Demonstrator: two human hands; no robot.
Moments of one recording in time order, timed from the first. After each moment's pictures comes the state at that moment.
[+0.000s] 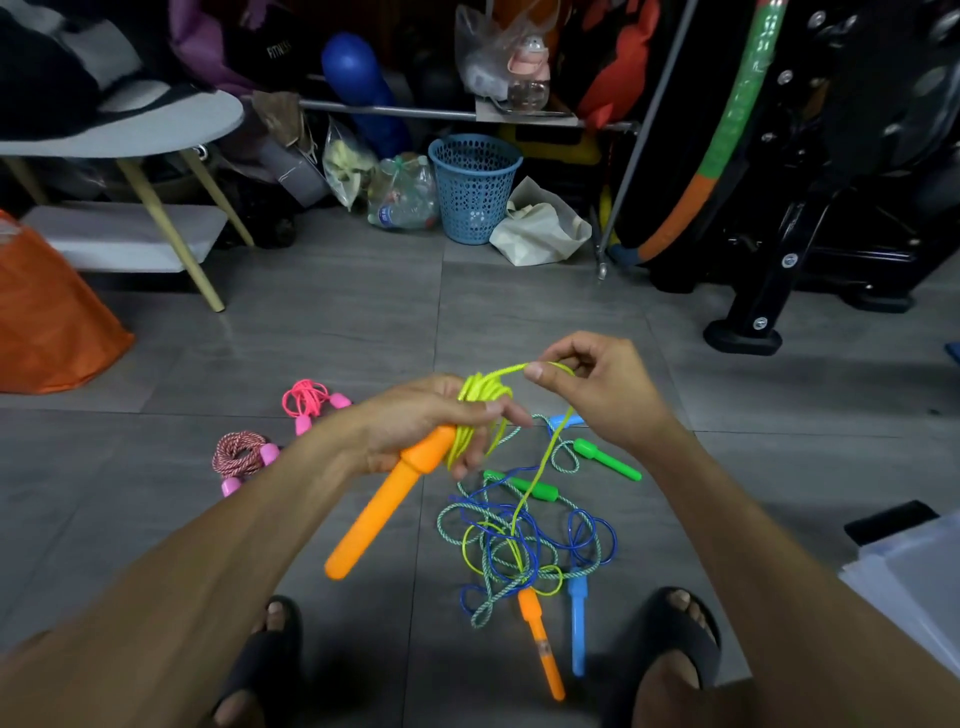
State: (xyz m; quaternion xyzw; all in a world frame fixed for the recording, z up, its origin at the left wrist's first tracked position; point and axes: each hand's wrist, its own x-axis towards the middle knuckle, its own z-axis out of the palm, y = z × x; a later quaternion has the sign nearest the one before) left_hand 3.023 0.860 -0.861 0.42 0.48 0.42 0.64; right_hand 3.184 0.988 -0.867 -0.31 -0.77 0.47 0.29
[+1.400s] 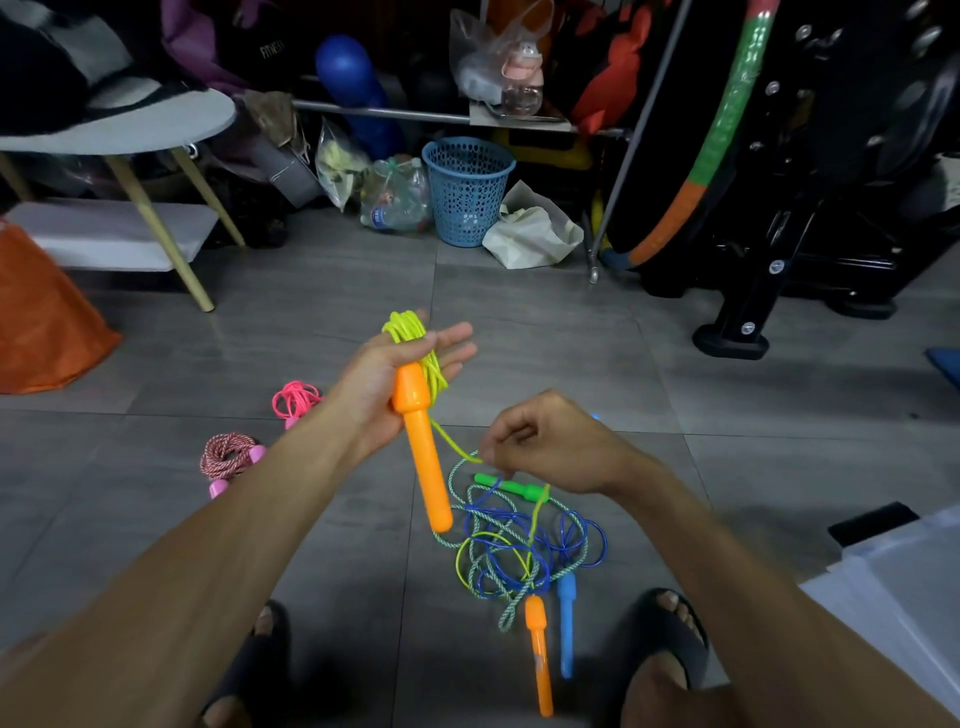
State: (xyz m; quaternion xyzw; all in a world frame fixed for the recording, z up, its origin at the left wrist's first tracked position) left_hand 3.010 0.876 -0.862 0.18 0.42 0.71 0.53; right_hand 3.182 0.952 -0.868 -0.26 -0.82 0.50 0.03
